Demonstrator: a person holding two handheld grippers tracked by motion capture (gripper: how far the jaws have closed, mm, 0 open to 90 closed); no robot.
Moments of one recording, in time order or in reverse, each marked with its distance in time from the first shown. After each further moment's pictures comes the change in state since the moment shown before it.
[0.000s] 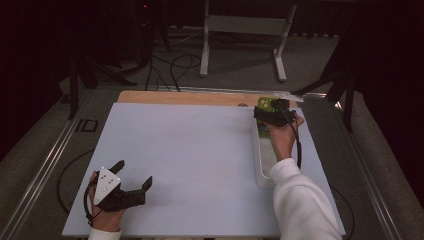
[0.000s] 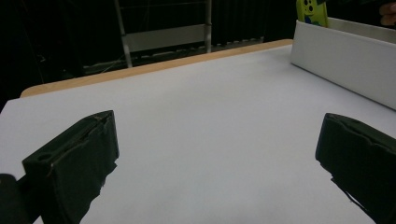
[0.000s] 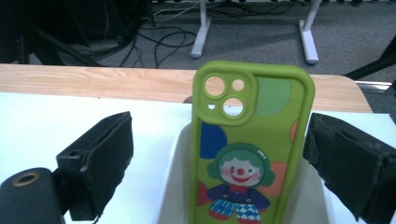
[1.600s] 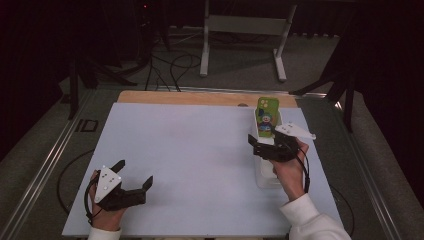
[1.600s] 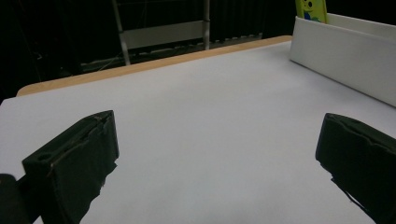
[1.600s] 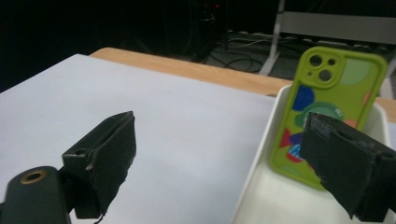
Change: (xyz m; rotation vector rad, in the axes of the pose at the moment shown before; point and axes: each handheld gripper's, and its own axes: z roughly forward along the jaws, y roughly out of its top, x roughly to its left) left arm 0.001 0.002 0.002 0.019 -0.007 0.007; right arm 0.029 -0.058 -0.107 -0.137 0.295 -0.152
